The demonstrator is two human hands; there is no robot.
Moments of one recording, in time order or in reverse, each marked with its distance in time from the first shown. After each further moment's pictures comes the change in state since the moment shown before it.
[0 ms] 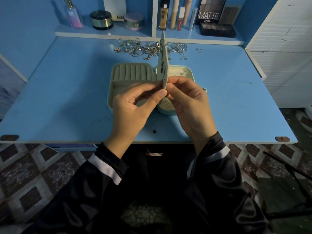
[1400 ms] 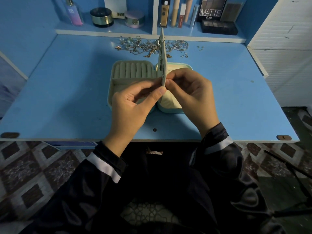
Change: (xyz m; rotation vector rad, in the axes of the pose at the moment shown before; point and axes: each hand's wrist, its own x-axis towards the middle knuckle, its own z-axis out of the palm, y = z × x) left_hand -0.001 0.000 -0.001 -0.030 0.012 -0.087; right_hand 0.009 -0.012 -0.008 -0.550 -0.100 -0.274
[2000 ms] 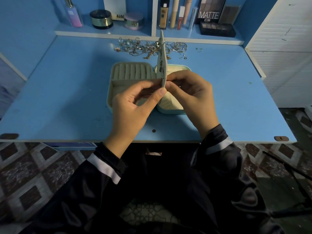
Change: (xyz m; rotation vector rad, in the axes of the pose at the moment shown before) left_hand -0.001 0.001 0.002 -0.029 -0.032 0.001; right_hand 0.000 -0.001 -0.002 0.071 -0.010 -0.023
